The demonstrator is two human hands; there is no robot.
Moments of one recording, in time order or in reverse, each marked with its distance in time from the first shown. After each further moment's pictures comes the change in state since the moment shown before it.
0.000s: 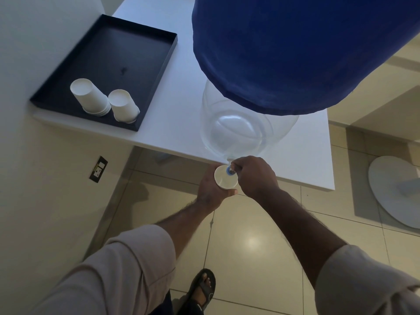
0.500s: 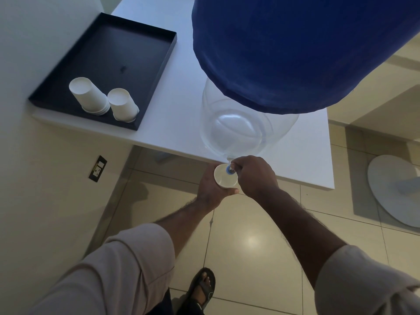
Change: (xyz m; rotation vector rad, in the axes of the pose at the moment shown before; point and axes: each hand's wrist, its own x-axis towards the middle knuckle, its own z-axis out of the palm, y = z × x) left_hand 0.001 0.000 0.001 -0.011 -0.010 -0.006; right_hand -0.002 0.000 0.001 -0.012 0.008 -0.006
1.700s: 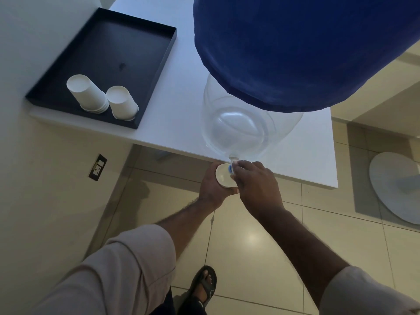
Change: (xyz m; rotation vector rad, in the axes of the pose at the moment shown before) left_hand -0.003 0.014 -0.001 -0.083 -0.032 -0.034; right_hand -0.021 0.020 0.027 -0.210 0.201 -0.289
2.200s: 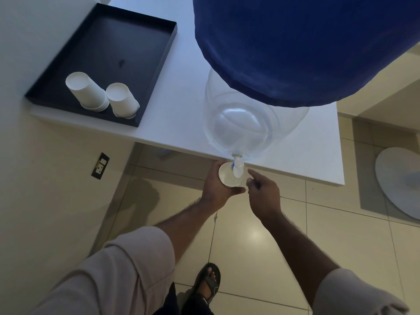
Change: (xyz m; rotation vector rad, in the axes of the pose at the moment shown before) left_hand -0.006 0.006 0.001 -0.239 -0.034 -0.124; right_hand -0.016 0.015 0.044 0.768 0.009 0.678
